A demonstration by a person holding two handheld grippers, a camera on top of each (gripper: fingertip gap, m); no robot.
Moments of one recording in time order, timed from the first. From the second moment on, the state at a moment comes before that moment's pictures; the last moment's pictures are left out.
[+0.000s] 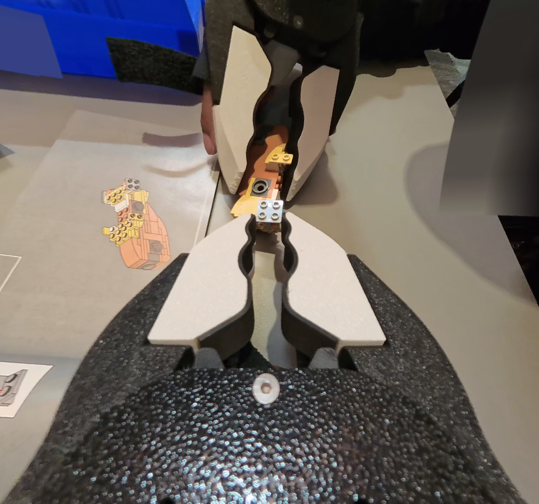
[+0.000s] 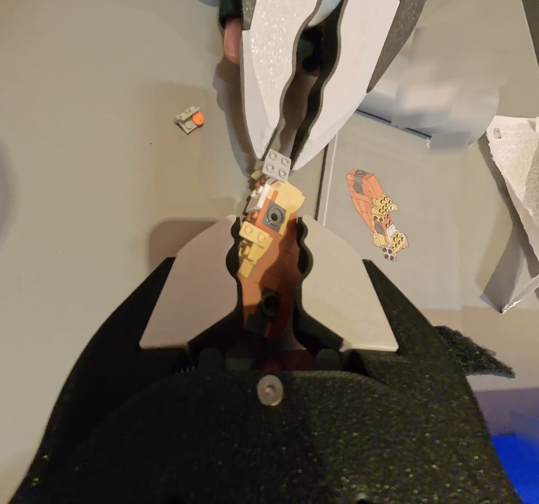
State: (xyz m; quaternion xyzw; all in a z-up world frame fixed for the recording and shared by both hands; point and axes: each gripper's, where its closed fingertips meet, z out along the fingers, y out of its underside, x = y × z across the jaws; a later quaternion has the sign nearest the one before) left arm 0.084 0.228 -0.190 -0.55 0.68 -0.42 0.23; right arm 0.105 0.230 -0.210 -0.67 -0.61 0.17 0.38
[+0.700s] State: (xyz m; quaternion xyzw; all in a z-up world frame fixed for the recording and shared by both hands) left arm 0.084 0.230 -0.190 -0.55 0.68 -0.43 0.22; right arm 0.096 0.230 -0.192 -0.74 -0.54 0.16 0.37
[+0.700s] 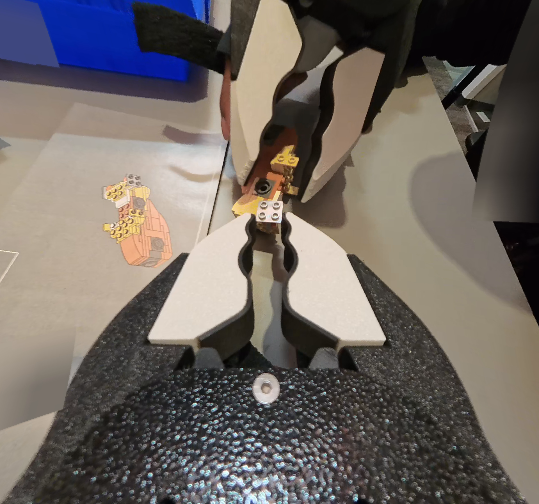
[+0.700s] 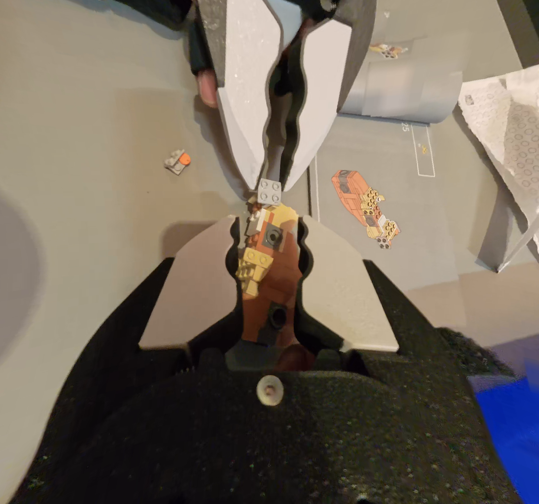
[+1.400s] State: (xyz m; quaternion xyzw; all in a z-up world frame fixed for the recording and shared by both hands) left arm 0.082 0.228 -0.190 -0.54 0.69 -0.43 0.22; right arm 0.102 0.233 -0.212 -0.78 -0.53 0.12 0.32
